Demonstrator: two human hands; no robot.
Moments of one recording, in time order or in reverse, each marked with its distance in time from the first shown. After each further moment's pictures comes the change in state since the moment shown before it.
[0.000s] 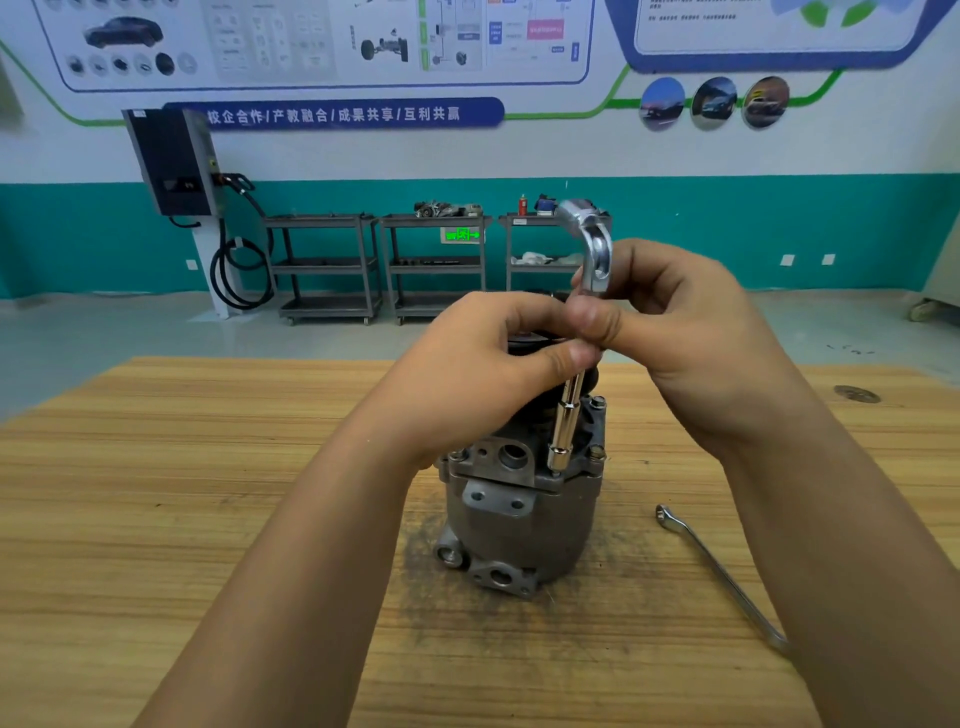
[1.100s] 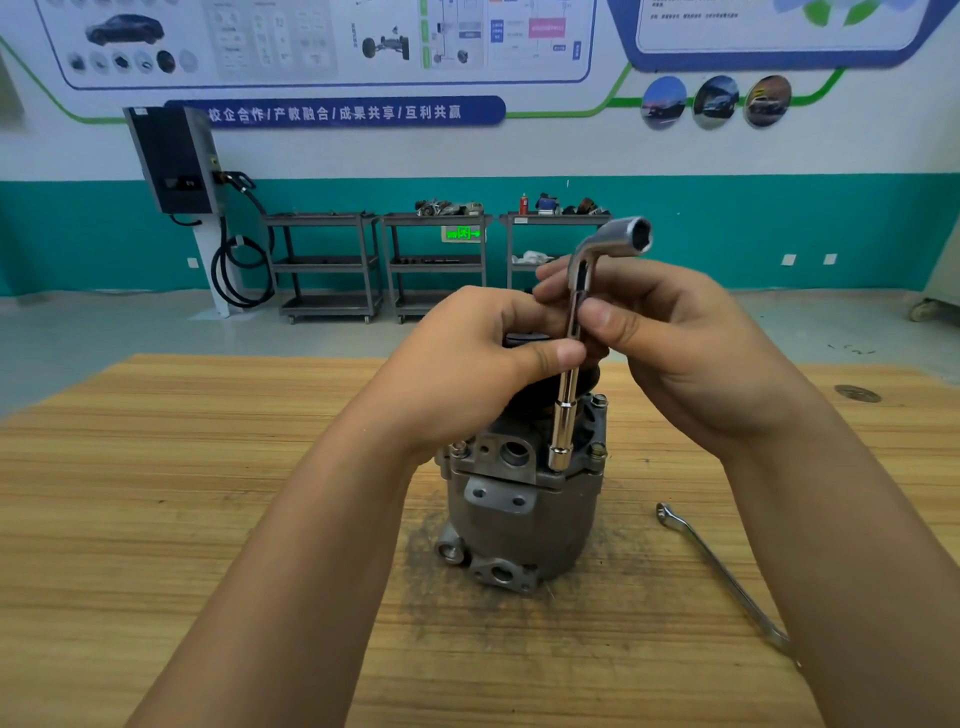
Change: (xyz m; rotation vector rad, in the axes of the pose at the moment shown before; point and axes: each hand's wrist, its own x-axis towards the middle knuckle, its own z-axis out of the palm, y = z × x) left_hand 0.001 -0.004 -0.003 -0.031 0.002 -0.012; right_hand 0.001 0.007 -0.003 0.242 -0.189 0.007
